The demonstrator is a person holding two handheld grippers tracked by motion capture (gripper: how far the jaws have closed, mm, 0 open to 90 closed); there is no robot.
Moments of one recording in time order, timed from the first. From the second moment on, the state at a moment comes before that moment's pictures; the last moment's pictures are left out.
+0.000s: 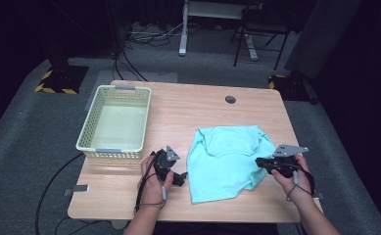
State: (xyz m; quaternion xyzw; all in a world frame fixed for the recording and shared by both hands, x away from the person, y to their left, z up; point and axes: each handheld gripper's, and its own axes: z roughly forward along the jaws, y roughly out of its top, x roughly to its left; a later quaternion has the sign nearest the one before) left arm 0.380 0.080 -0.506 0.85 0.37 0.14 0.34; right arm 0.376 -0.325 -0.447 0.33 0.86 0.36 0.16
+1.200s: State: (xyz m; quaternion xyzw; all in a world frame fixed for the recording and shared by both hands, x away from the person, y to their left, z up) left arm 0.371 0.079 -0.505 0.83 0.41 0.19 0.32; right arm 0.324 -0.408 -0.452 0.39 0.81 0.39 0.20
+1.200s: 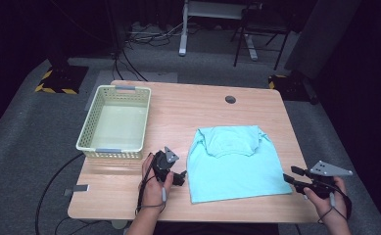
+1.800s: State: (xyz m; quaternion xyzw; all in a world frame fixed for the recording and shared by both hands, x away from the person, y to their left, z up) left arm 0.355 0.033 -0.468 0.83 0.39 0.17 0.37; right arm 0.381 -0.391 -0.482 0.36 0.86 0.34 0.14
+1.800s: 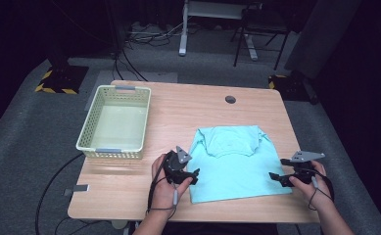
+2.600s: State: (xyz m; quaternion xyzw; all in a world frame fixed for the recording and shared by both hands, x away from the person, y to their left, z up) left arm 0.342 0.005 -0.502 0.86 0.33 0.15 0.36; right arm 0.332 -0.394 -0.493 0.41 0.85 0.30 0.15
